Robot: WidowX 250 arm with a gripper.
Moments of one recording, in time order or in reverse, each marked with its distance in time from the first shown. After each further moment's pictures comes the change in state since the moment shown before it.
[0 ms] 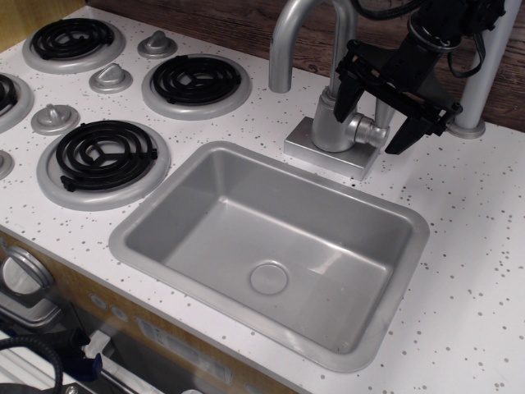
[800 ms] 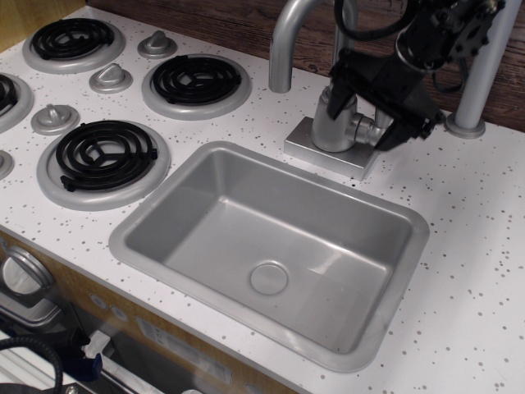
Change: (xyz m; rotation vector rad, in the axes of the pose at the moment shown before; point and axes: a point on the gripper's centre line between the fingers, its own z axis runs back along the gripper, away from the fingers) arm 0.018 0.009 -0.014 0.085 -0.182 0.010
